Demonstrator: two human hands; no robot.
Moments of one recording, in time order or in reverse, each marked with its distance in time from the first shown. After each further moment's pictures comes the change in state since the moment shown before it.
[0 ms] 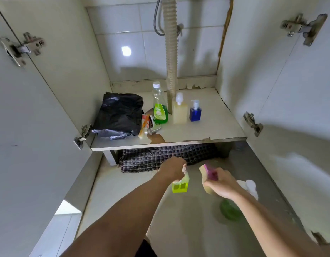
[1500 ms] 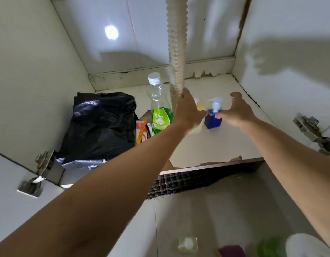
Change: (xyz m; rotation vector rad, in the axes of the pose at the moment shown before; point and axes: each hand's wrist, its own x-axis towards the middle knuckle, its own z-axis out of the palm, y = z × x) left_hand 0.214 -0.019 -0.129 -0.480 0.476 0.042; right_hand 0.248 -0.143 -0.095 0.149 0.384 -0.113
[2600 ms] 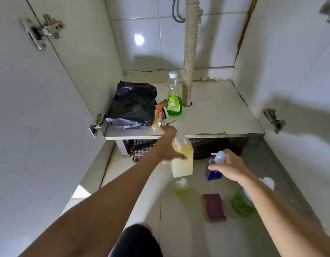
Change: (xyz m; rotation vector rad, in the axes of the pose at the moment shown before) left_hand -0.251 -0.029 -0.061 0.102 -0.236 -0.134; right_hand -0.264 0.077 -0.020 -0.018 -0.331 0.014
